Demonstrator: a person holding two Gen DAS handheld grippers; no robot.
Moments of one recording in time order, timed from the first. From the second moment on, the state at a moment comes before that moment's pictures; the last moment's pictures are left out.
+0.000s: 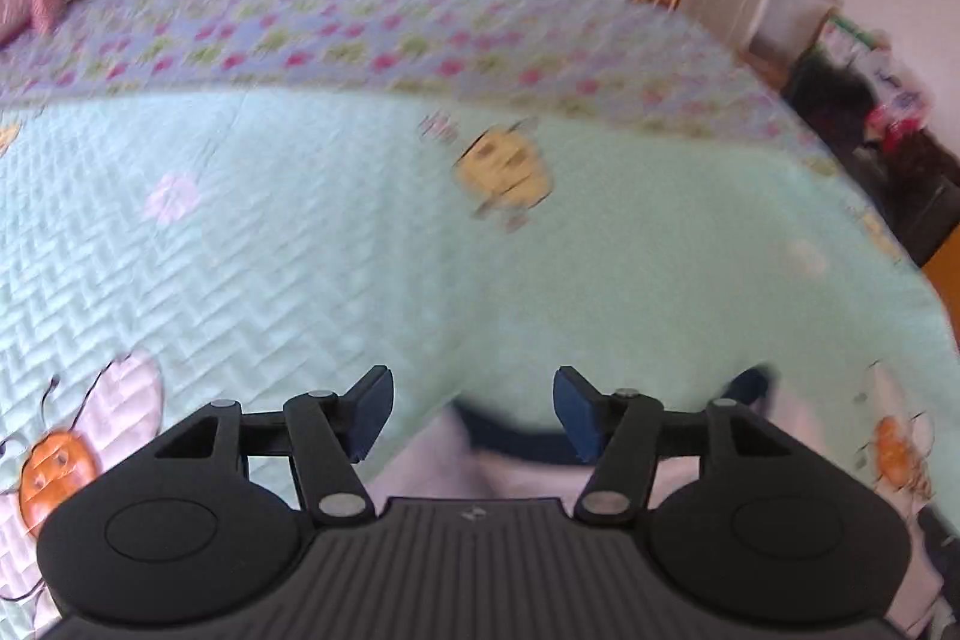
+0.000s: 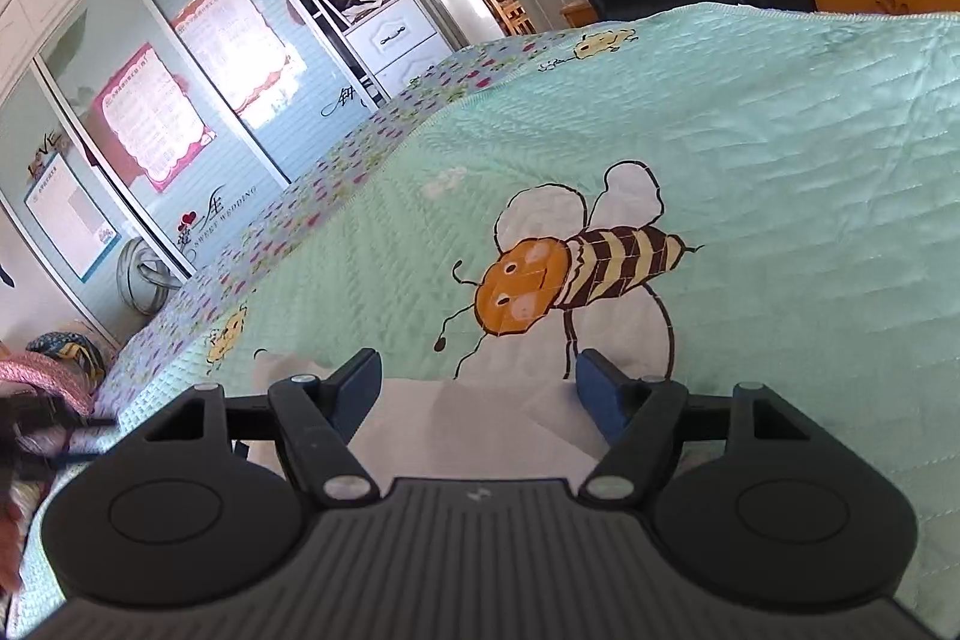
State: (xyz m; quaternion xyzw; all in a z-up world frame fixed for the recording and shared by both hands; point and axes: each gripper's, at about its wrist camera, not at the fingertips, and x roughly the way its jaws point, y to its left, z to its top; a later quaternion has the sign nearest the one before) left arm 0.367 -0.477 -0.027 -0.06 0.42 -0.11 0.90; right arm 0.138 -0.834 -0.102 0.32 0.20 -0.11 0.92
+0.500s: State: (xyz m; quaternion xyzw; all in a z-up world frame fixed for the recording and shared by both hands) left arm 0.382 -0.499 -0.050 0.09 0.43 -0.06 0.90; right arm 0.139 -0.836 -0.104 0.34 0.21 -0.10 0.91
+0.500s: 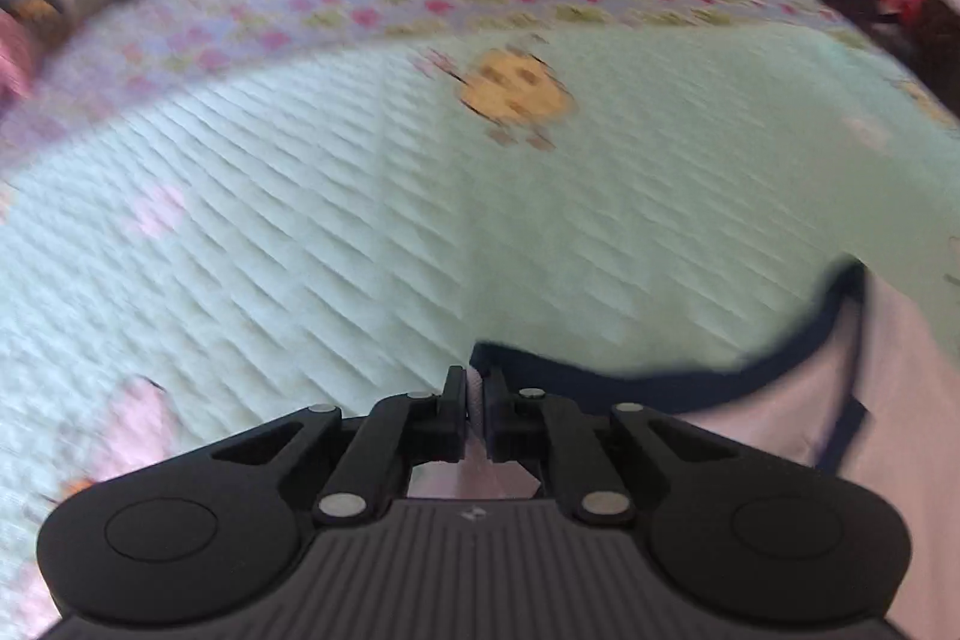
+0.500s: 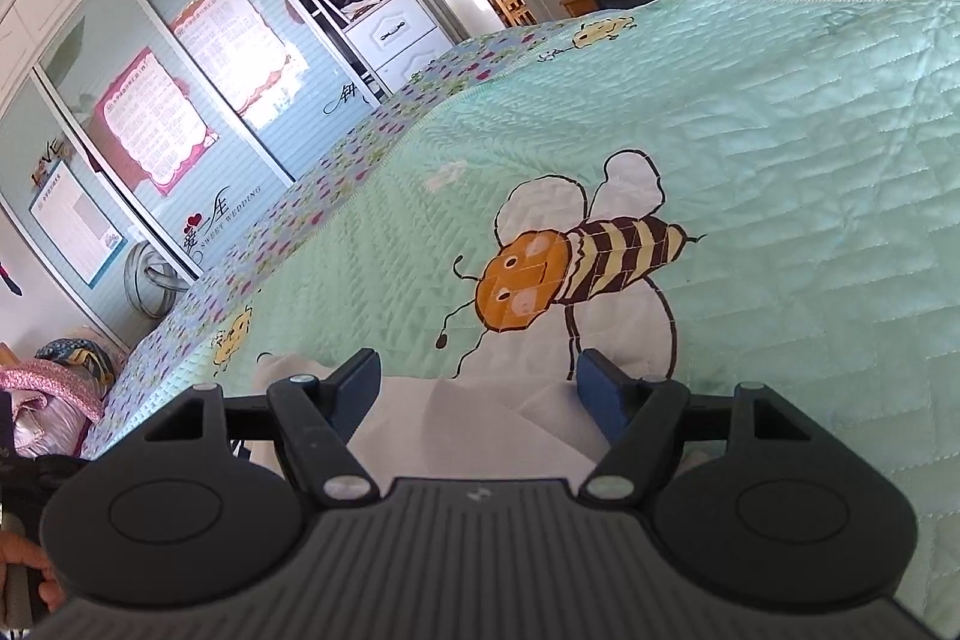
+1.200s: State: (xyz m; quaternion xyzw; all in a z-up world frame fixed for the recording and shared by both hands) left arm 0.327 -0.498 -0.023 0.08 0.38 -0.06 0.92; right arm 0.141 -0.836 -0.104 0.35 0.20 -0.10 0.91
